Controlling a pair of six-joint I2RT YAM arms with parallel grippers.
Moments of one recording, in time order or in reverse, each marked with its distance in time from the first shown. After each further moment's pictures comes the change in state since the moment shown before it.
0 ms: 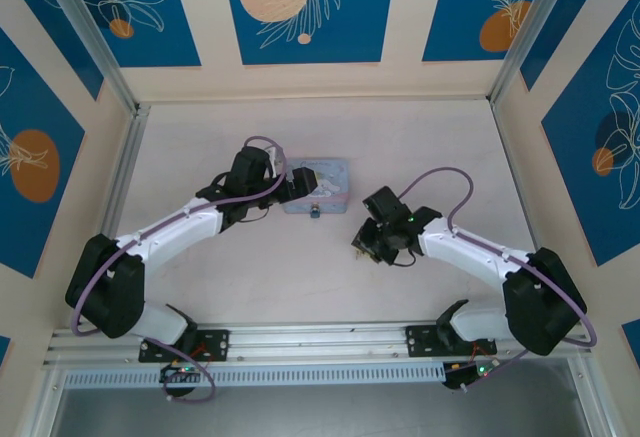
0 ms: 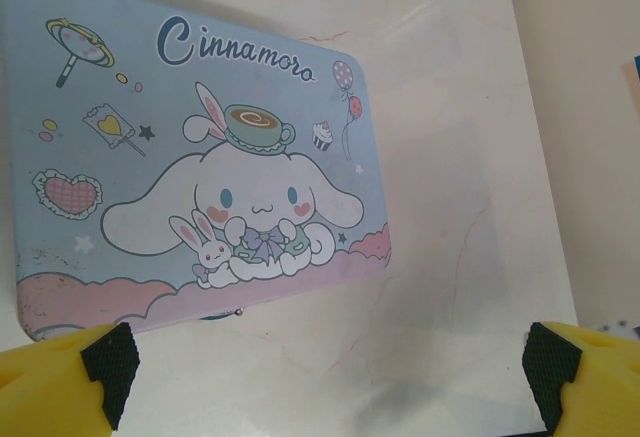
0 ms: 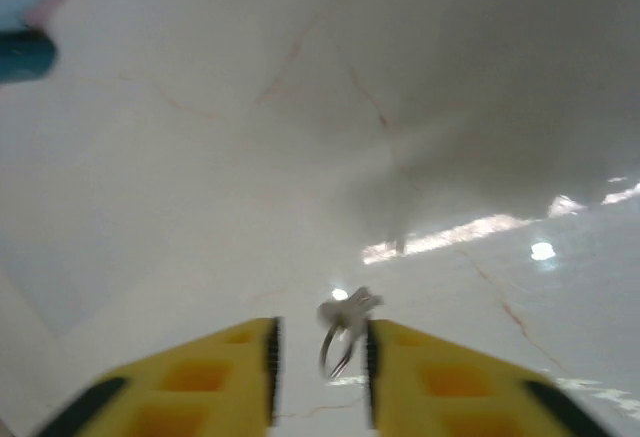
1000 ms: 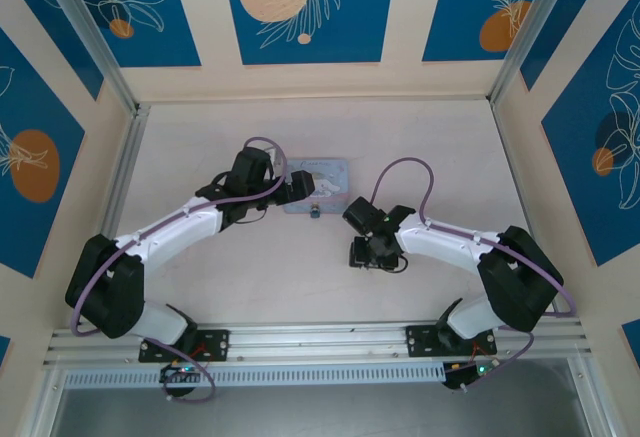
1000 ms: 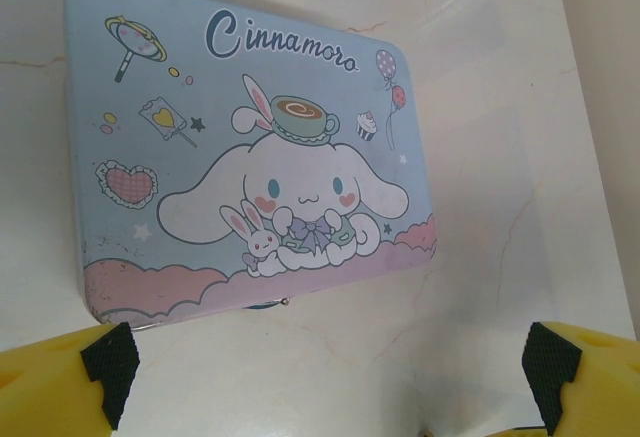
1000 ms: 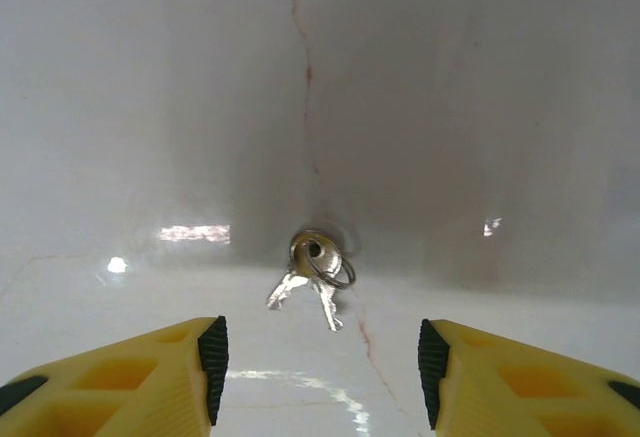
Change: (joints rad) left arm 0.000 0.000 0.016 -0.076 -0.047 0.056; right arm 0.122 0.146 0.080 -0.180 0.174 -0.384
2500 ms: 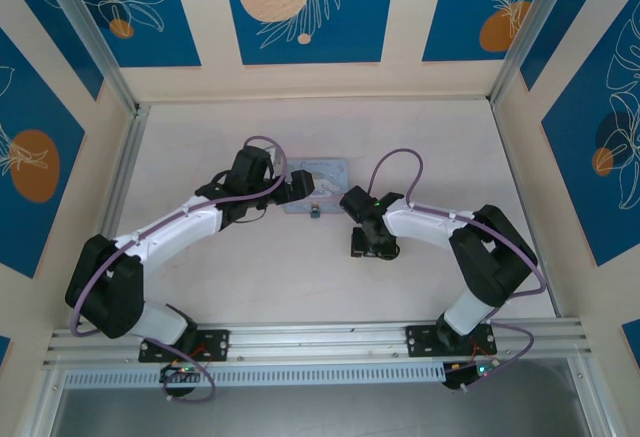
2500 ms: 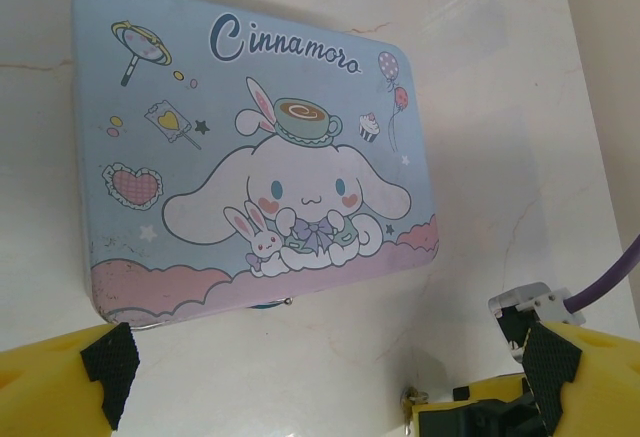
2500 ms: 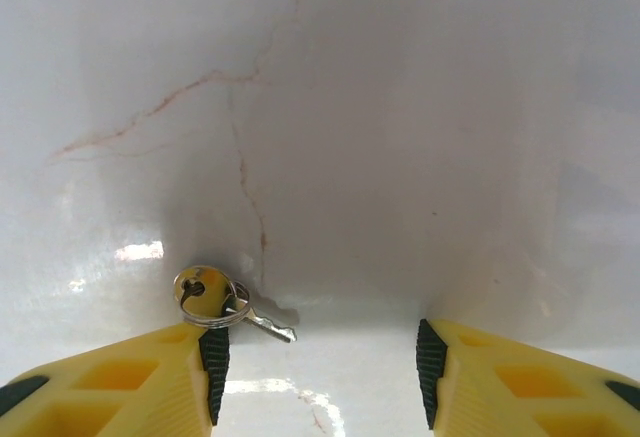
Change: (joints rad) left arm 0.000 -0.001 0.012 -0.020 -0.007 0.006; right arm -0.079 0.174 0.098 0.006 0.047 -0.071
